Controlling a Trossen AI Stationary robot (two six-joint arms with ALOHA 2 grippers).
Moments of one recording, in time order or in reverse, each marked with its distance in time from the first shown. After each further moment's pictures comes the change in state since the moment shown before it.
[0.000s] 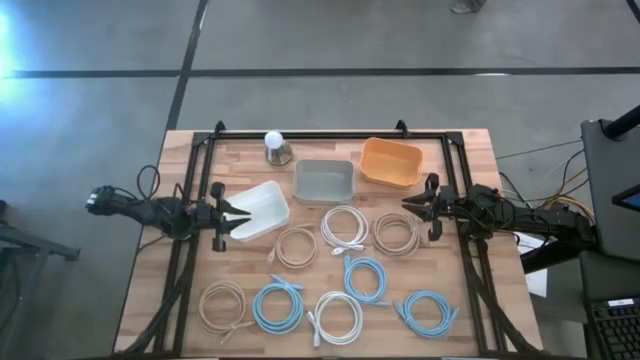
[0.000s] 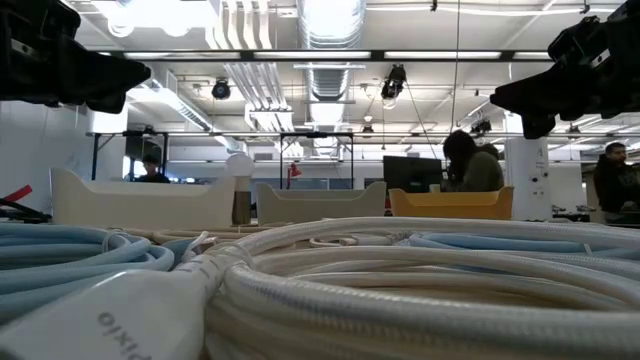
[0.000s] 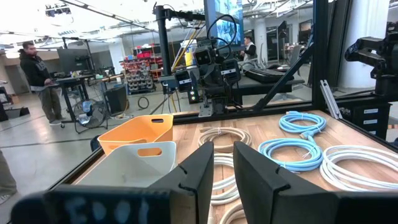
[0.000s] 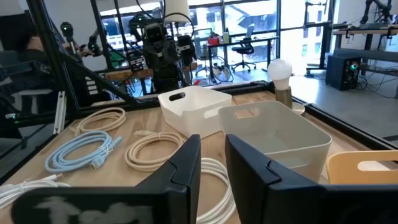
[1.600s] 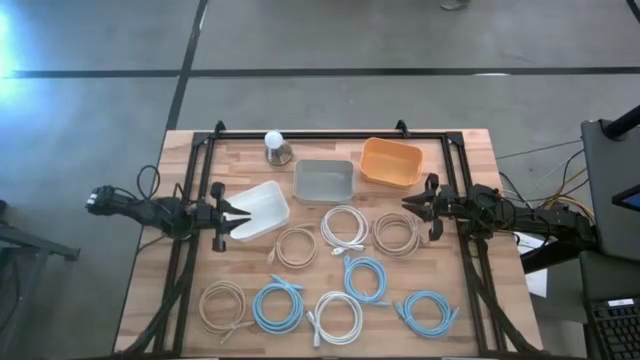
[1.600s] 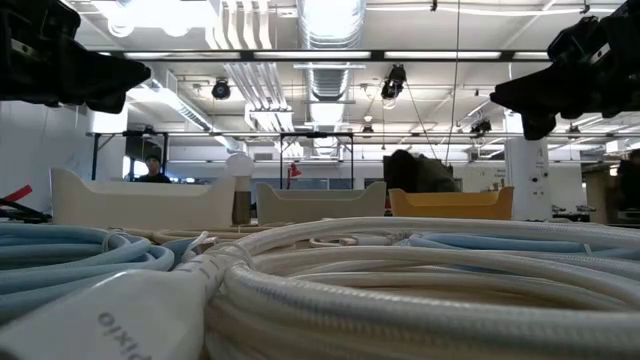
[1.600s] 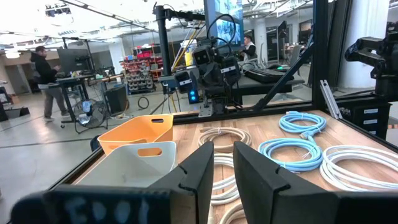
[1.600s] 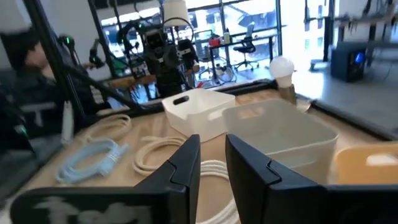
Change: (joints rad) left arm 0.000 0.000 0.000 0.000 0.000 0.000; right arm 0.000 0.000 0.000 0.010 0.000 0.092
